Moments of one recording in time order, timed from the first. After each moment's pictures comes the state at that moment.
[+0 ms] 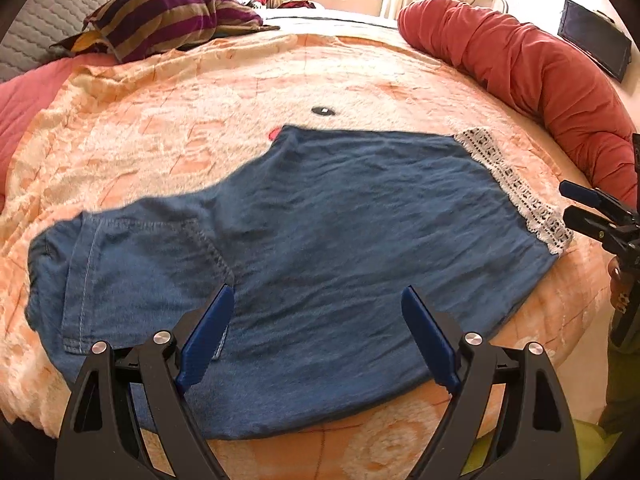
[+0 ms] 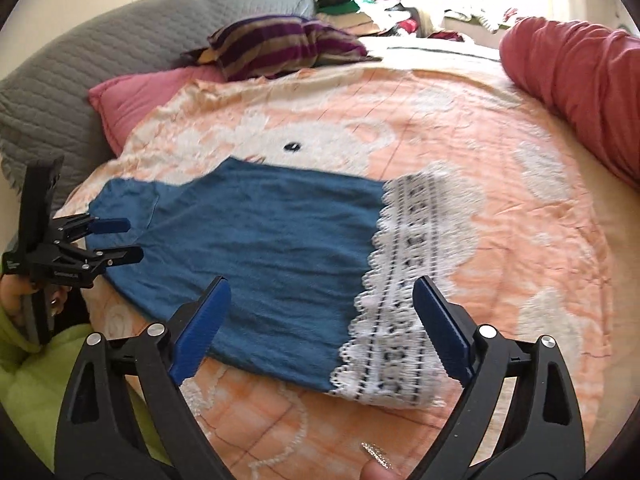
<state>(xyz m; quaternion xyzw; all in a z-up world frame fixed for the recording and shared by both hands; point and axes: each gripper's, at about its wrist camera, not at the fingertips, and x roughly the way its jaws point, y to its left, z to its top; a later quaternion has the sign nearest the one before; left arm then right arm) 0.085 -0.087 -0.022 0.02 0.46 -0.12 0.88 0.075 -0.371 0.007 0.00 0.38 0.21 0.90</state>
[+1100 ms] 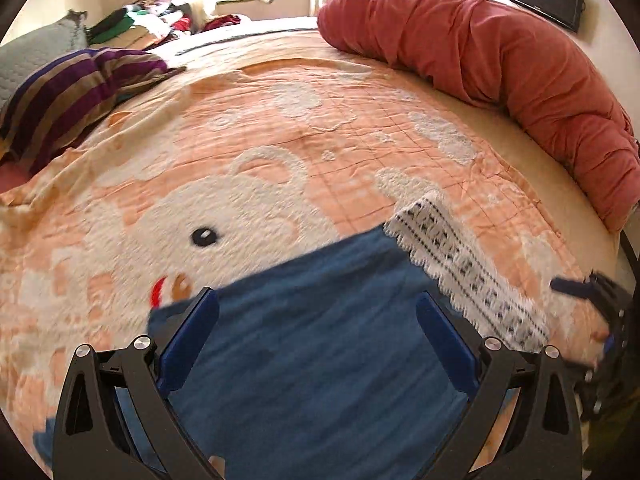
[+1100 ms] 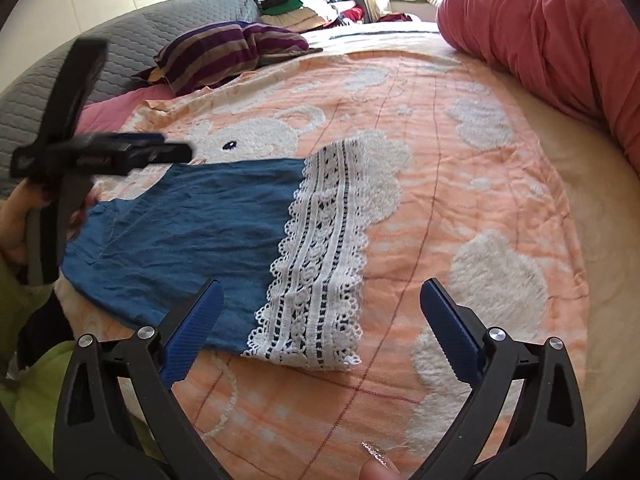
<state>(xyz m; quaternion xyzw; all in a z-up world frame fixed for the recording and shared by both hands) 0.209 -0.219 0.012 0.10 0.45 -0.21 0.86 0.073 -0.419 -0.021 0.06 0.41 0.14 0.90</state>
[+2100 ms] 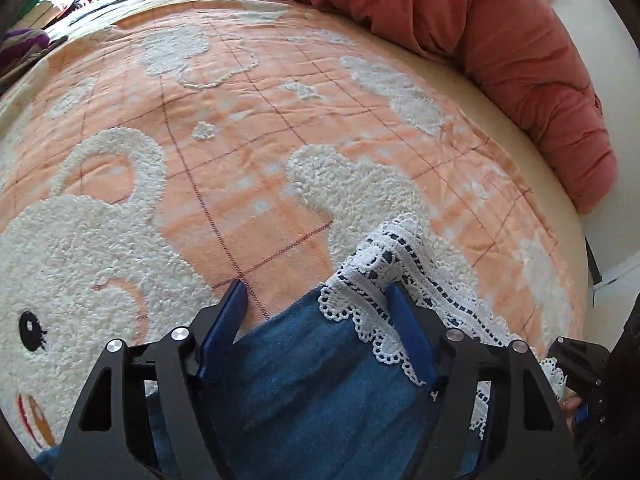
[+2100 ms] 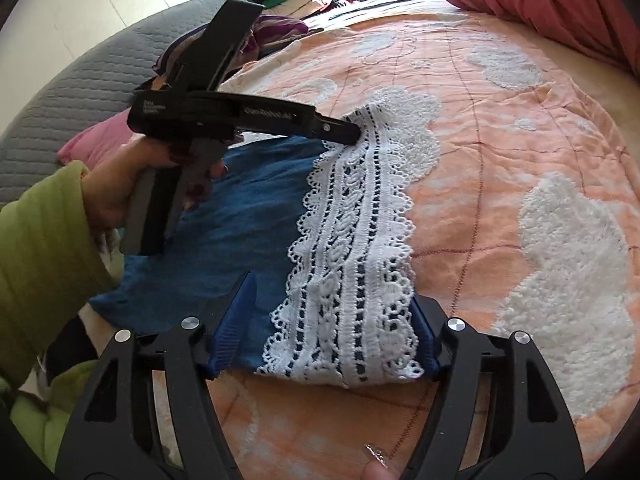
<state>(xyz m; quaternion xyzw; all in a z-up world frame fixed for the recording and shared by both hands) 0.290 -0.303 -0.074 0.08 0.51 -0.36 0.77 0.087 -0.408 -0.053 0.14 0.43 0.17 0.88</state>
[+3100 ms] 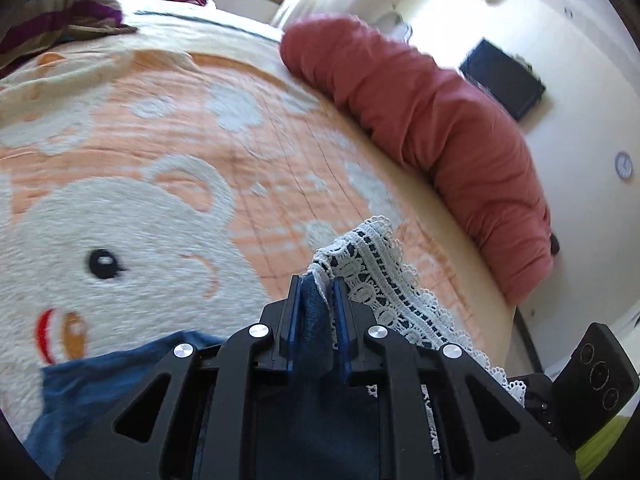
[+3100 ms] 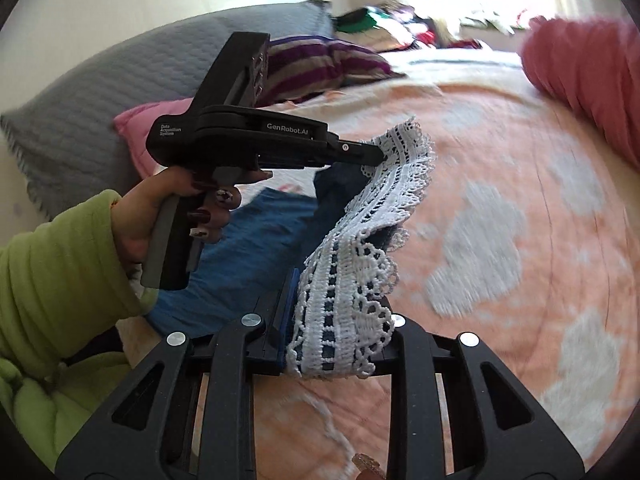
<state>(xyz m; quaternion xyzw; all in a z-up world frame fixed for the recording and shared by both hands) 0.261 -0.188 -0.007 -0.12 0.43 -0.36 0.82 0.095 -0.337 0.021 0.02 0.35 0.28 0.90</state>
